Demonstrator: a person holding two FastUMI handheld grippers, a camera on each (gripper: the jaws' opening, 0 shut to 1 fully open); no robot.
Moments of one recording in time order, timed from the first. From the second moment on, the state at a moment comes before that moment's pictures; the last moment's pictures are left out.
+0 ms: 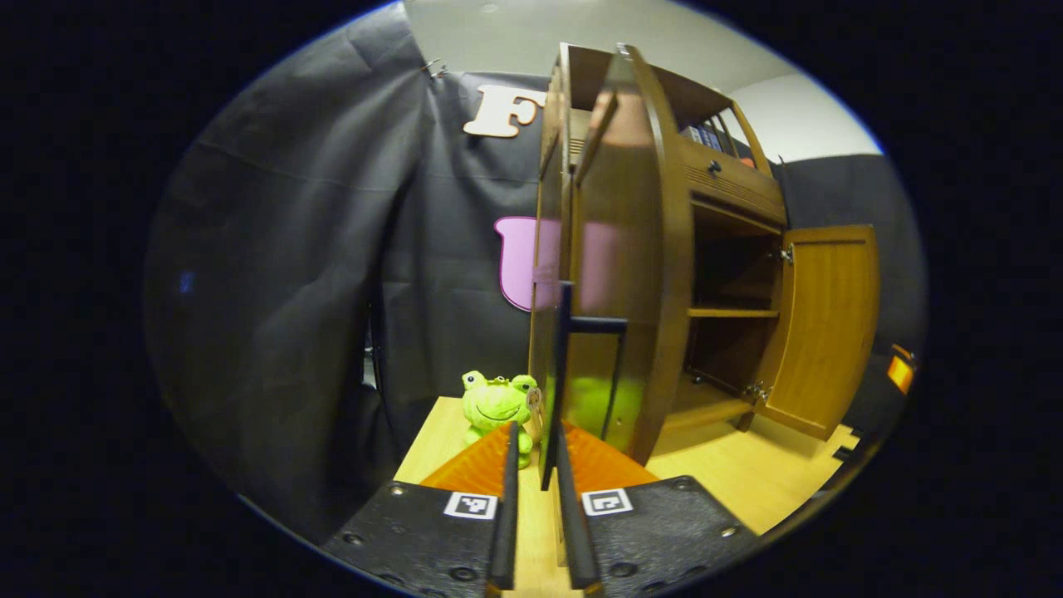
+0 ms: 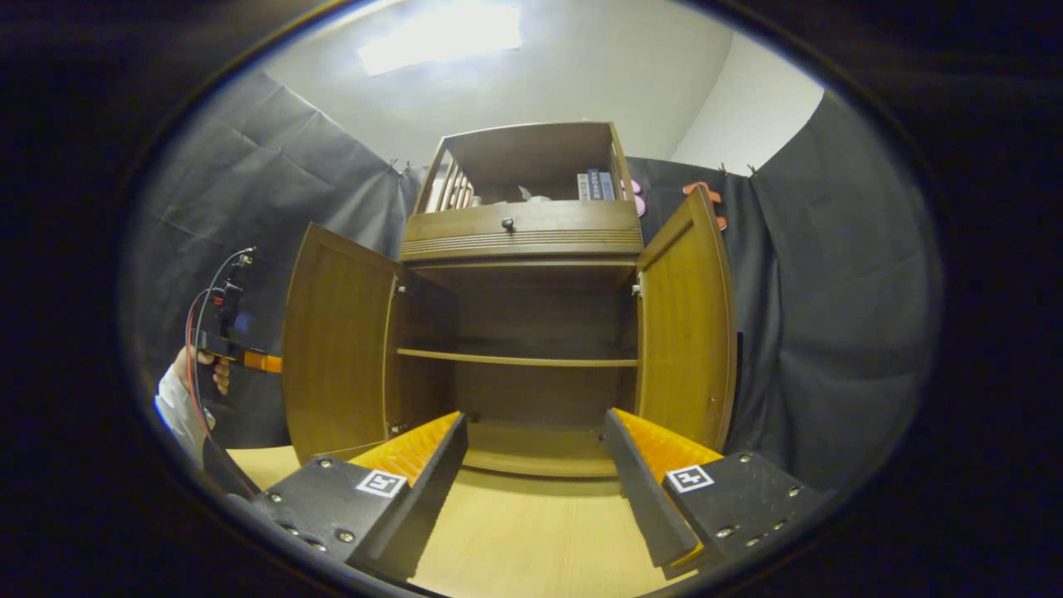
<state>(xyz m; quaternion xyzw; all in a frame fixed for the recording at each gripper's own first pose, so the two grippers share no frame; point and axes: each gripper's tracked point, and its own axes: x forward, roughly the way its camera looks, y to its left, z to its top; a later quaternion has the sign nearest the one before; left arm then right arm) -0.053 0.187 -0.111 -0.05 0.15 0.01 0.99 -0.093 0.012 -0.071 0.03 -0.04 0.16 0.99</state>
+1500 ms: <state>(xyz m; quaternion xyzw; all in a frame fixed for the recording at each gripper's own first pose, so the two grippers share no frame) -0.101 0.183 -0.027 -0.02 0.04 0.18 0.98 -0.084 -0.049 -0.061 0.07 -0.04 0.11 0.99</state>
